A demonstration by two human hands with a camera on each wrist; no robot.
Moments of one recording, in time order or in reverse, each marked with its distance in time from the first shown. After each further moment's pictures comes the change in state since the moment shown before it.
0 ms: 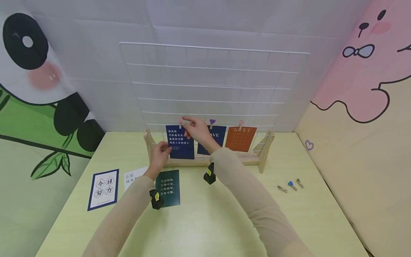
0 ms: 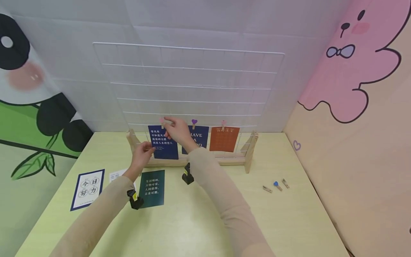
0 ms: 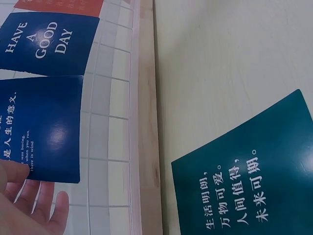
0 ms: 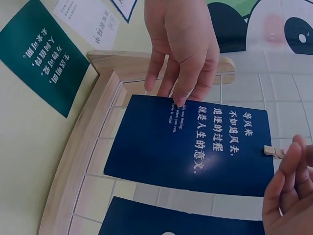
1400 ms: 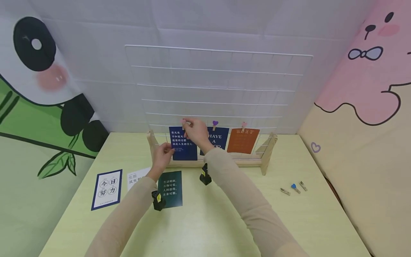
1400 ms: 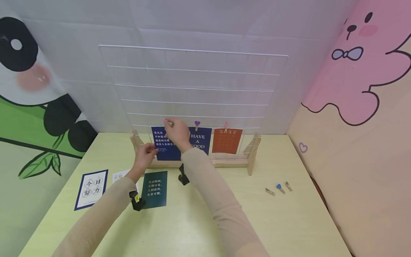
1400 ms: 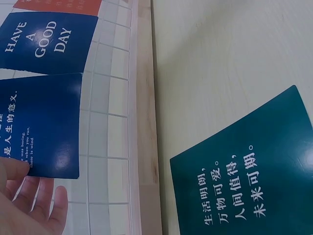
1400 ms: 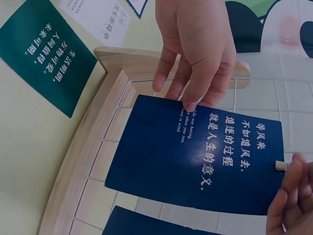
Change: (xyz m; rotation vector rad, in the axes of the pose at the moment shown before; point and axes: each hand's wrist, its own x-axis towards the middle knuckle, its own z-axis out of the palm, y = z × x) left_hand -0.003 0.003 -0.005 0.031 -0.014 0.013; right_hand 0.006 -0.009 0.018 -0.222 0.137 0.005
